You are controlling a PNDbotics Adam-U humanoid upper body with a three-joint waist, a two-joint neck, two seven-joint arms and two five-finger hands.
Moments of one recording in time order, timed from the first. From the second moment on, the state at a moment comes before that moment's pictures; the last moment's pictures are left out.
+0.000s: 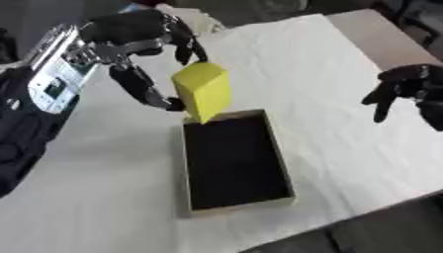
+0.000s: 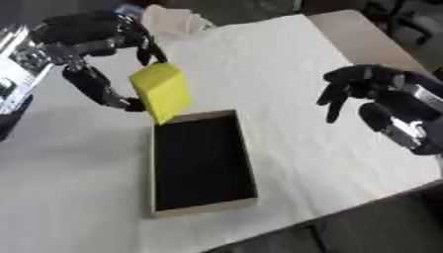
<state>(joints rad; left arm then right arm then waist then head) -1.02 0.46 -0.40 -1.28 -0.56 -0.62 -0.46 -0.35 -0.56 -0.01 -1.79 -0.34 -0.39 0.77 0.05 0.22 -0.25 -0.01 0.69</state>
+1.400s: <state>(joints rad) -0.98 0.37 -0.48 -1.17 -0.78 -0.69 -0.42 -0.34 -0.52 0.06 -1.79 -0.26 -0.38 0.78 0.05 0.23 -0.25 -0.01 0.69</state>
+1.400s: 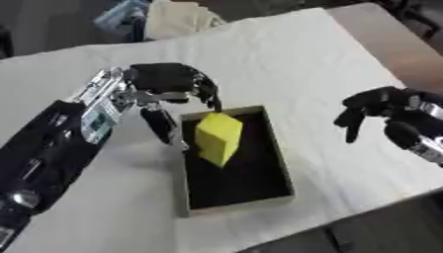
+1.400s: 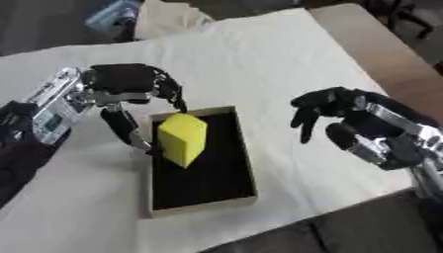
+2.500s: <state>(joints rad) -0.75 0.48 -0.28 -1.47 -0.62 -0.63 -0.21 -0.32 -0.53 0.00 -1.77 -0.26 -0.39 0.77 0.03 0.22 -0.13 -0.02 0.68</state>
